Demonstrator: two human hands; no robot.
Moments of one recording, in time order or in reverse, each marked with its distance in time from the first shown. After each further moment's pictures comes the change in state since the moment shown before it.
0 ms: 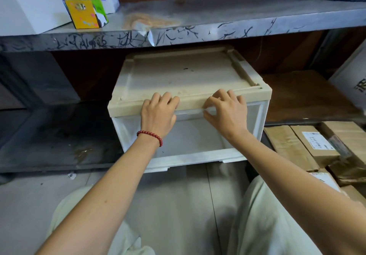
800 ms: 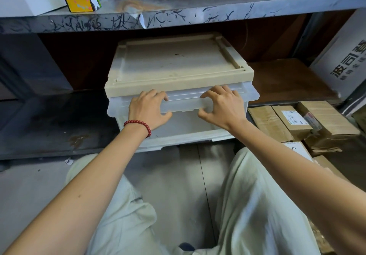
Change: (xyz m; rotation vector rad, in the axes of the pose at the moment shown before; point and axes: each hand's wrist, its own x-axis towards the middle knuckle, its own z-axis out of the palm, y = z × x) left_hand -0.041 0.008 -0.047 -0.297 -0.334 -0.157; right_hand -0.048 0.000 -0.048 0.051 -0.240 0.021
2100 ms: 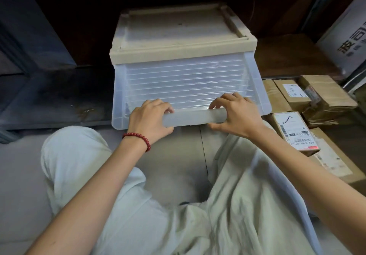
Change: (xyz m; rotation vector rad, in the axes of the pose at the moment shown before) left_hand -0.117 0.028 -0.015 -0.067 -0.225 -0.051; right_hand -0.105 -0.006 -0.029 0.086 -0.331 -0.043
